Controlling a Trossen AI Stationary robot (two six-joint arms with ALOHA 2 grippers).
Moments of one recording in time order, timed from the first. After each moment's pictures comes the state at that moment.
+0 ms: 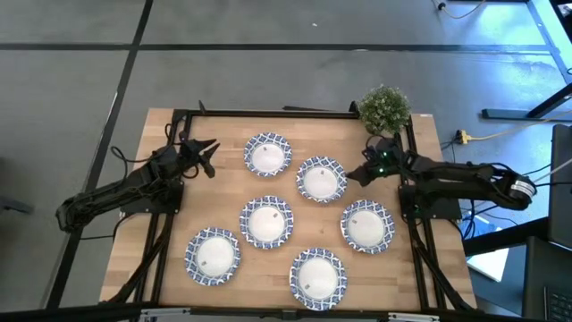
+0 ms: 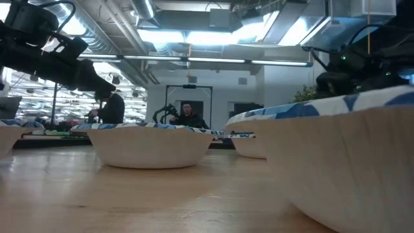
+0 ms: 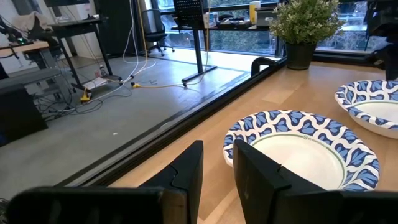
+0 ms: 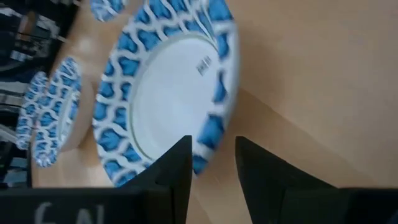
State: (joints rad) left arm 0.52 0.17 0.03 -0.01 -0.25 0.06; right arm -0.64 0.99 0.16 0.13 -0.46 0.60
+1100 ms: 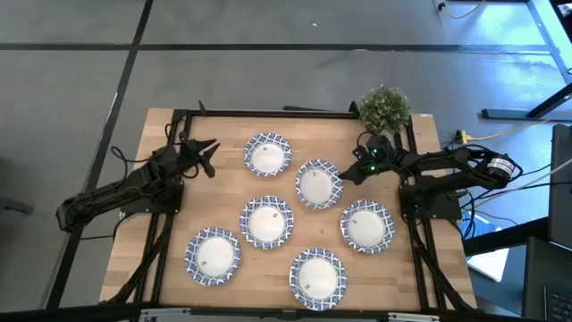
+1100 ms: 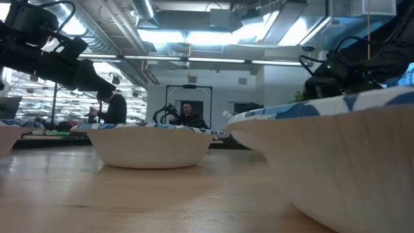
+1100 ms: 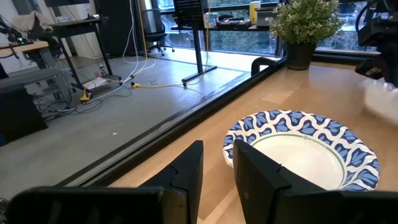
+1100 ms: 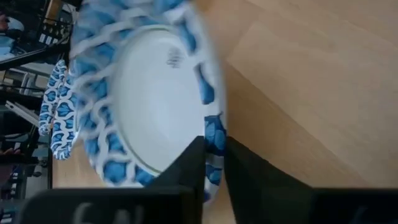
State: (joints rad) left arm 0.52 0.17 0.03 -0.01 -0.25 0.05; right arm -0.64 1.29 0.21 0.37 -0.57 0.57
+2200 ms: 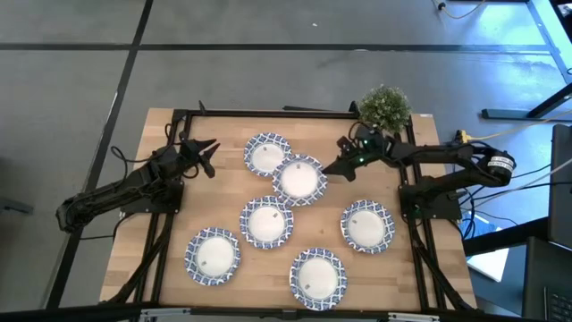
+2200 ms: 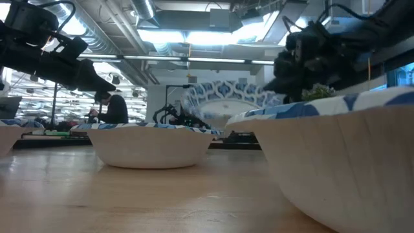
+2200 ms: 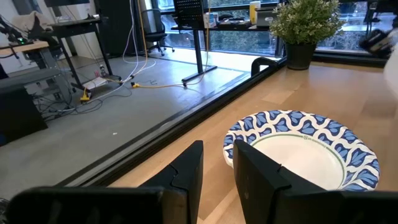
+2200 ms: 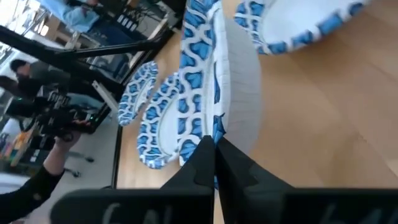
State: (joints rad) left arm 0.53 0.17 0.03 -0.01 -0.25 0.05; right arm -0.49 1.29 0.50 0.29 -0.69 0.56
